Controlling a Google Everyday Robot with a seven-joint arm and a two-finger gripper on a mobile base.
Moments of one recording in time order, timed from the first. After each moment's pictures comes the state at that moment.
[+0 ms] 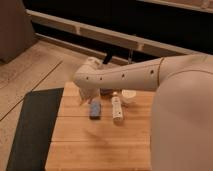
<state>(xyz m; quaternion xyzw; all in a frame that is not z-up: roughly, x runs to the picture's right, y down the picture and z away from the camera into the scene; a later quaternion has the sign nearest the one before) -0.086 0.081 0.768 -0.22 0.11 0.55 0.80</state>
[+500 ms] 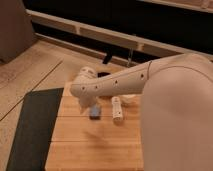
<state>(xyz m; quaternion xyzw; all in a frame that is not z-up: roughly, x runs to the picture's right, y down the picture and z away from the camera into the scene) -0.085 0.100 0.792 -0.21 0.11 0.56 0.79</state>
